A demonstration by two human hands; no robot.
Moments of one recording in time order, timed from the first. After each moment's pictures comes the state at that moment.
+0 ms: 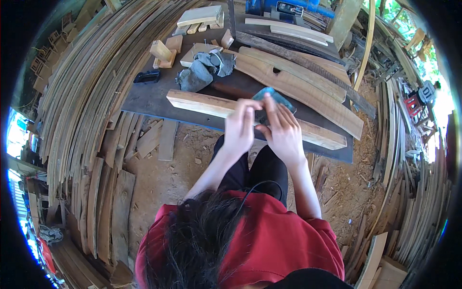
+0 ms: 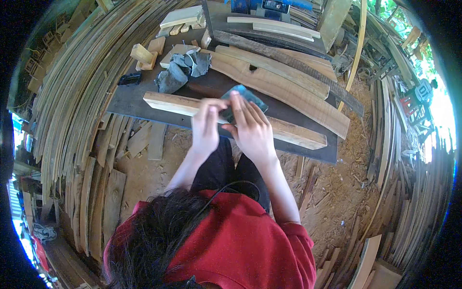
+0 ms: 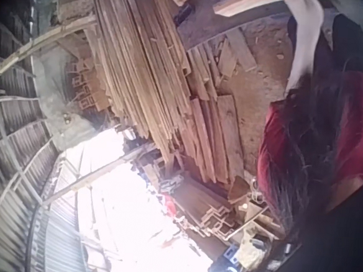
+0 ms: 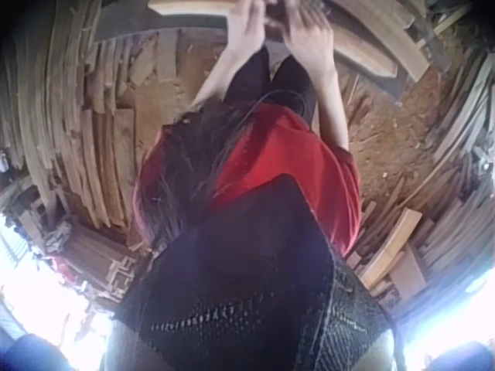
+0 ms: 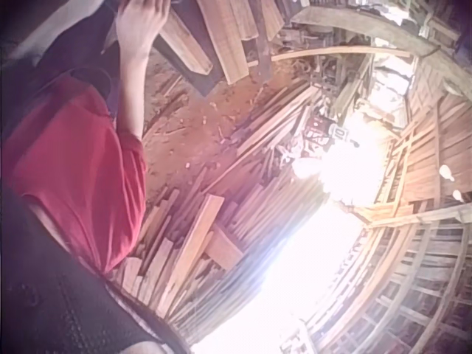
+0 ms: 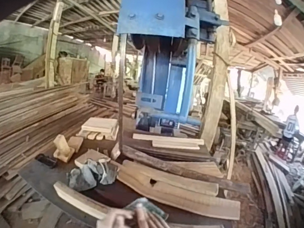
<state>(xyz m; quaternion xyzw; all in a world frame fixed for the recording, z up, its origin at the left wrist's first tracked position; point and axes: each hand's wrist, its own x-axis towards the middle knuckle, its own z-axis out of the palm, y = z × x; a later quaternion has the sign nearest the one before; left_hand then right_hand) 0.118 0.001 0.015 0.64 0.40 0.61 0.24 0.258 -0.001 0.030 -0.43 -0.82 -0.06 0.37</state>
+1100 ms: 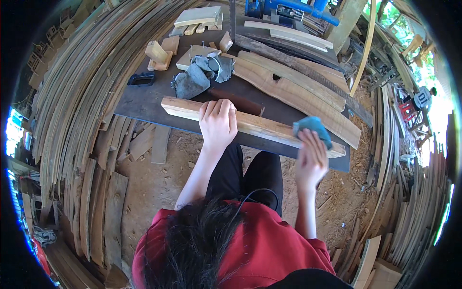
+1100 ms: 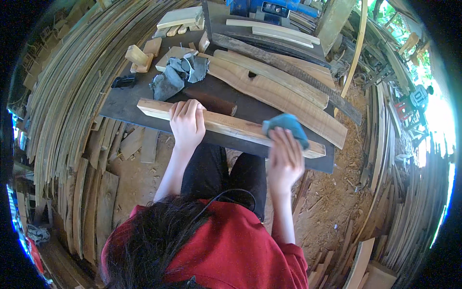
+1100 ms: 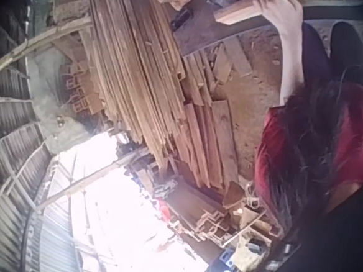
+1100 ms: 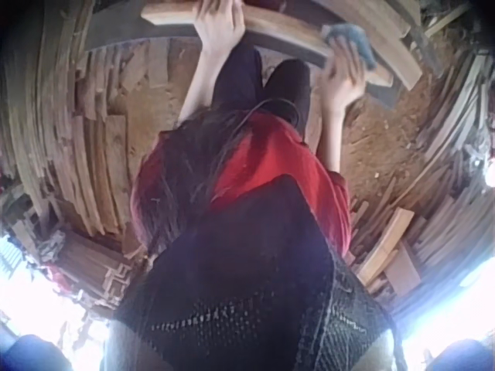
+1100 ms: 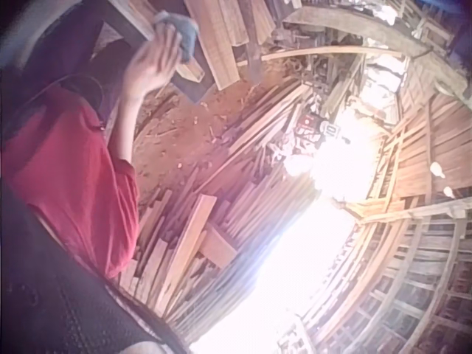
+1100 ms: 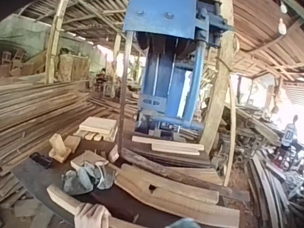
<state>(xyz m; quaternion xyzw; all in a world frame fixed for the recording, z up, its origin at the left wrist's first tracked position) 0.076 0.035 0.002 0.70 0.53 0.46 -0.13 0.307 -0.040 0.013 -0.58 -0.70 -0.16 0.38</state>
